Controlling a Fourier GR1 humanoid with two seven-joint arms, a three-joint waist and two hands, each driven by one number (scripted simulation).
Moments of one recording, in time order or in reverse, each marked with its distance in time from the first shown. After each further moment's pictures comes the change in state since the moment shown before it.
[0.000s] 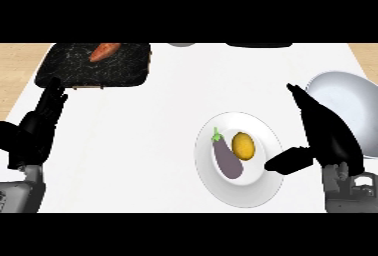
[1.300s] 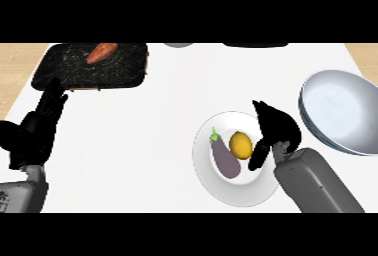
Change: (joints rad) left arm -0.001 -0.048 0.042 -0.011 -0.051 -0.026 0.020; right arm -0.116 0.135 0.085 0.441 0.082 0.158 -0.086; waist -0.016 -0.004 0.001
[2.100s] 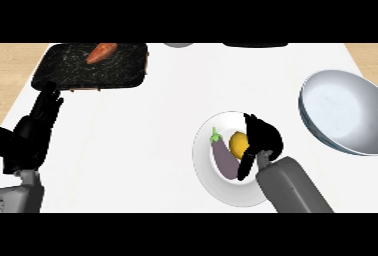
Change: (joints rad) left arm 0.026 -0.032 0.064 -0.011 -0.028 -0.065 -0.015; right arm 0.055 0.148 -0.051 0.166 0.160 -0.056 -0.078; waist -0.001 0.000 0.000
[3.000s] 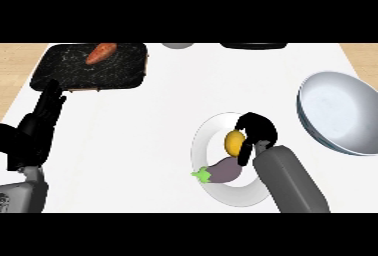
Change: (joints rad) left arm -0.023 -0.034 0.025 0.015 -0.035 -0.023 -0.002; right arm -0.106 0.043 -0.116 0.277 0.062 -0.086 -0.238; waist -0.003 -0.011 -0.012
